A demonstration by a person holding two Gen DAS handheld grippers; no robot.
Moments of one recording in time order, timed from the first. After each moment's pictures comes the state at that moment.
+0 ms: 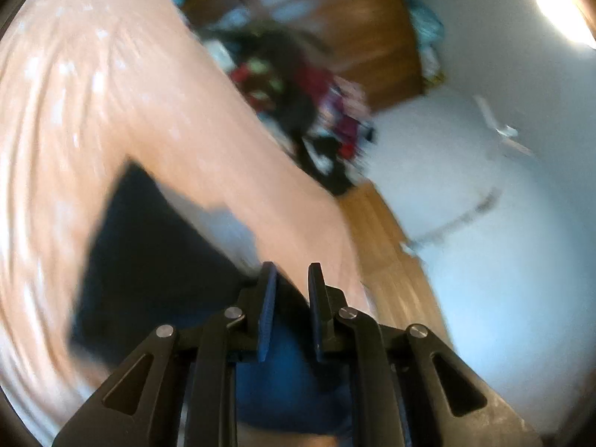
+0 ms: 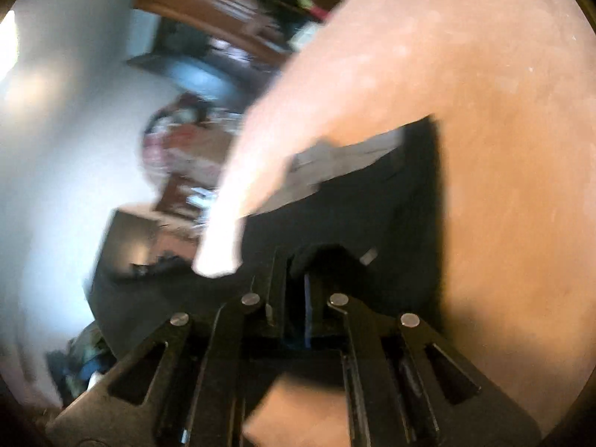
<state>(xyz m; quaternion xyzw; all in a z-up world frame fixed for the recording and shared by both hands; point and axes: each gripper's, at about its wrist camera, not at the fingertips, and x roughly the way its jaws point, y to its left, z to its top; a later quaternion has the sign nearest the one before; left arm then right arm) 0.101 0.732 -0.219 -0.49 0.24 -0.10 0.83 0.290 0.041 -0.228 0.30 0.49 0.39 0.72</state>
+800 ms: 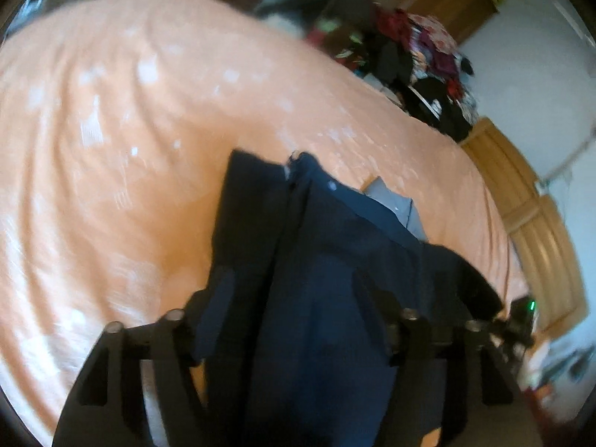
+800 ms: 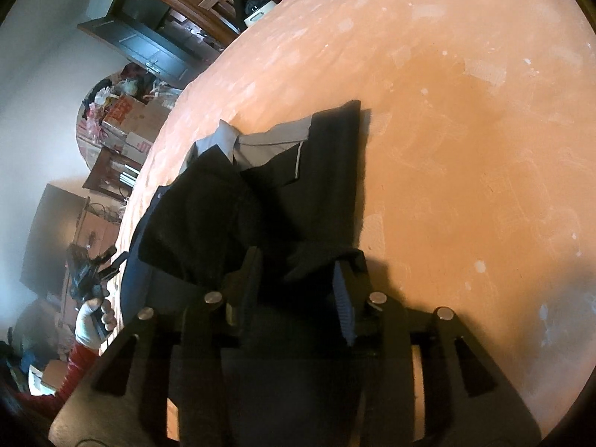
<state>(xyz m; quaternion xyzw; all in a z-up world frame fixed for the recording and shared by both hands) 0.159 0.717 -0.287 -0.29 0.39 -0.02 0.87 0.336 0.065 -0.299 0.20 0.52 0.33 0.76</state>
